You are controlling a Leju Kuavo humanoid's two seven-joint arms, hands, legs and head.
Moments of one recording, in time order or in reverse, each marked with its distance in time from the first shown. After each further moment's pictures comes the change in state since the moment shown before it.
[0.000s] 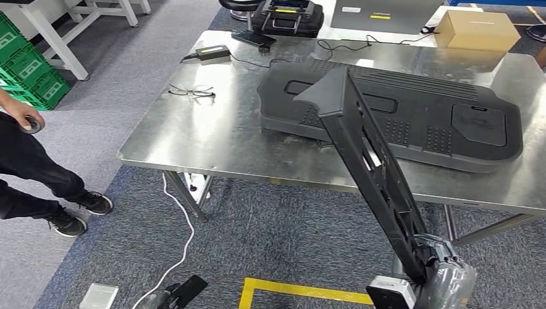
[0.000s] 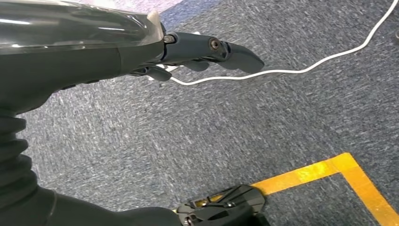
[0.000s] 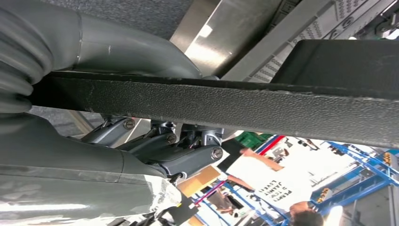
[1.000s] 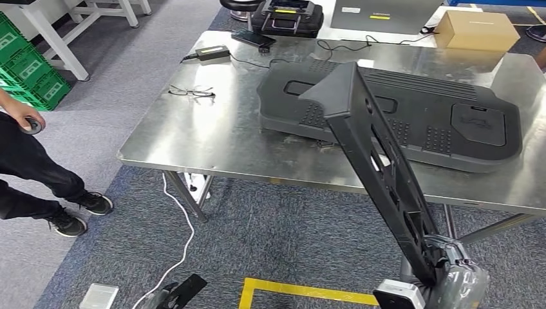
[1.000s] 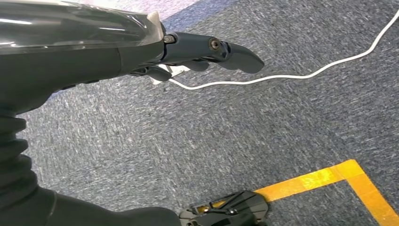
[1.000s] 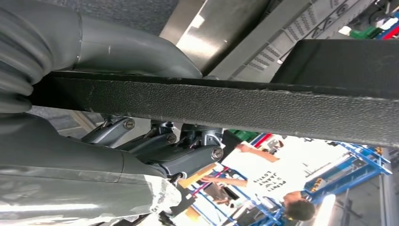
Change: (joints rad) left arm -0.004 0.000 0.000 0.000 -0.006 0.023 0.022; right arm 0.015 0.000 -0.021 -0.042 0.012 0.000 -0.019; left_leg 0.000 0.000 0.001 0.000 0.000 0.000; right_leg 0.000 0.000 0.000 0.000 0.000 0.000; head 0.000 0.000
